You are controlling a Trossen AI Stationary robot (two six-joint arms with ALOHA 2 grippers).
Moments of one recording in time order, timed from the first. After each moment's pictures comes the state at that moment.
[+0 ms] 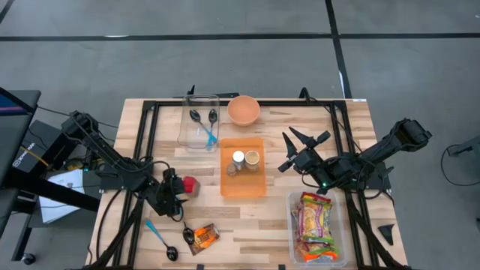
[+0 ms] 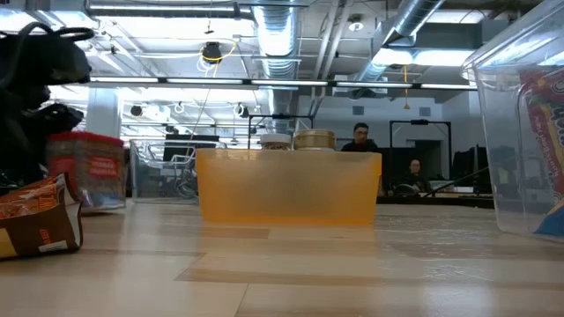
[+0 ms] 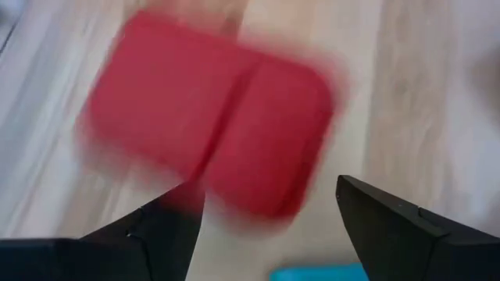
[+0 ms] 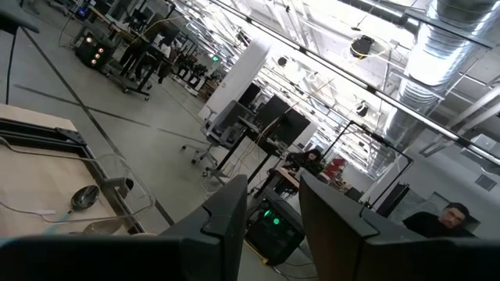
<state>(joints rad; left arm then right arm) -0.71 1.14 0.42 -0.43 -0.52 -0.81 0.45 1.33 0.70 1.31 1.29 -1.29</state>
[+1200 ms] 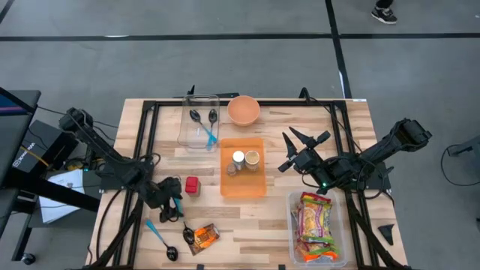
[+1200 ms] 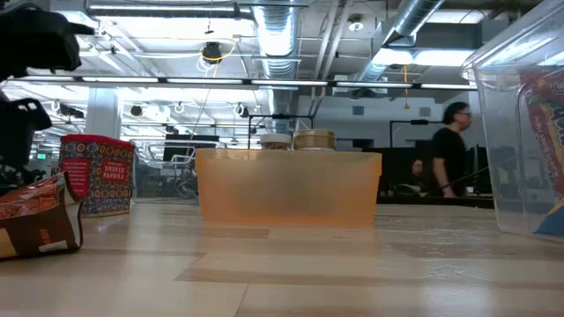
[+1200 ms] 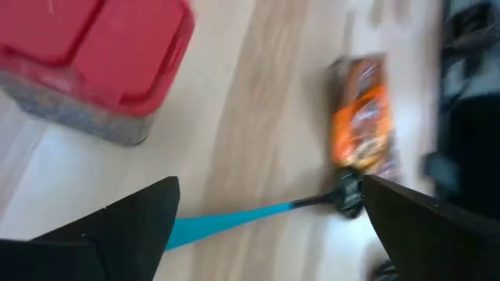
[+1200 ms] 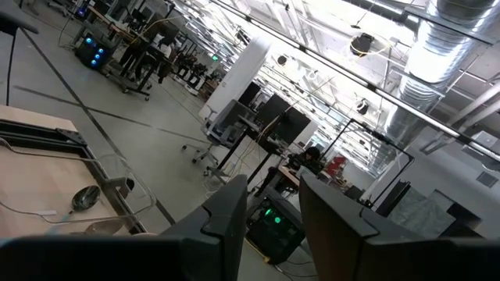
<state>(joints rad) -0.69 0.94 0.40 -0.34 -0.22 -1.02 0.45 1.33 0.70 1.31 1.30 -1.28</state>
